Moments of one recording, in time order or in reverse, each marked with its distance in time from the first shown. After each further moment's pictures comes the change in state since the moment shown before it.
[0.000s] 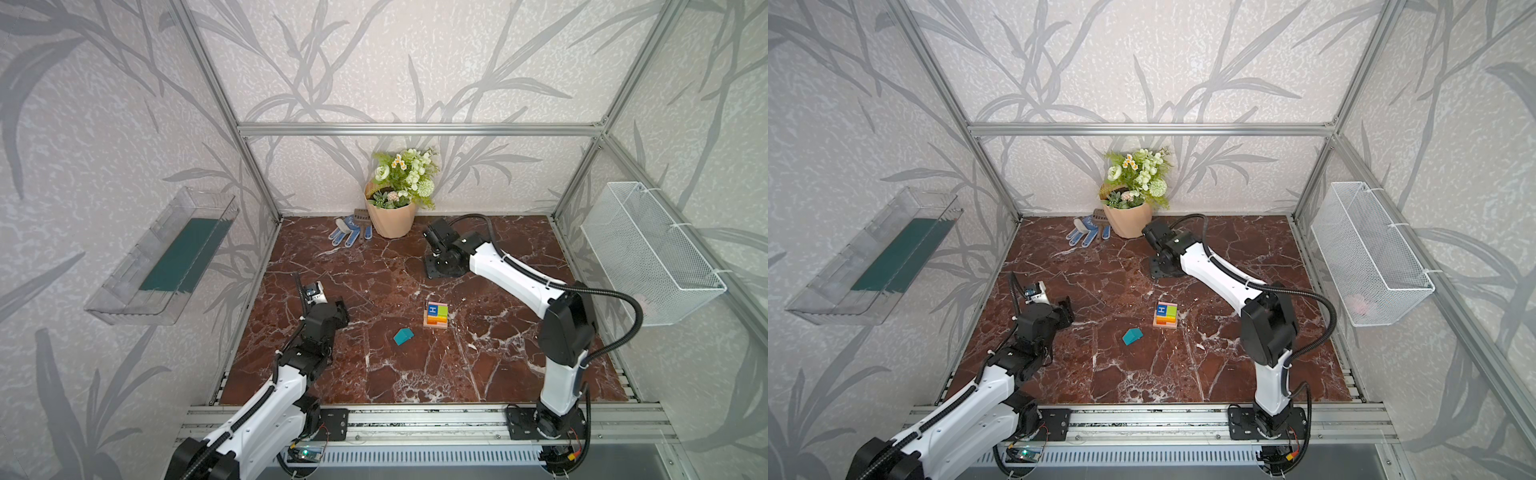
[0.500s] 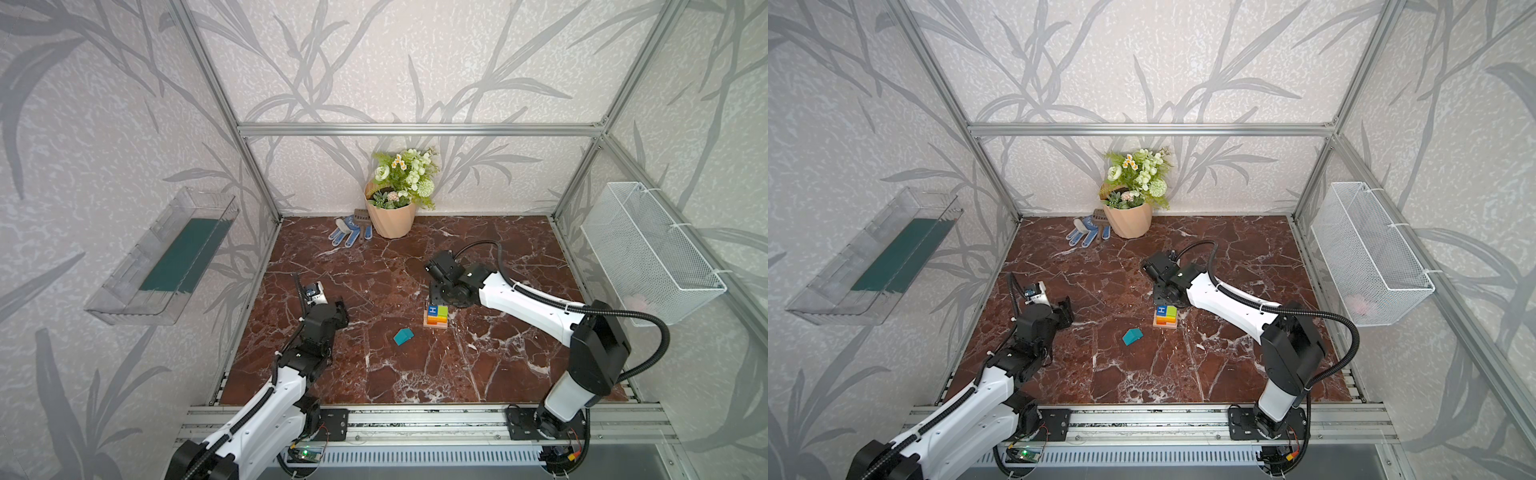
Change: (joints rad) left arm 0.000 -0.016 -0.006 0.005 0.011 0.006; right arm 0.117 -0.173 -0.317 0.107 0.097 0.262
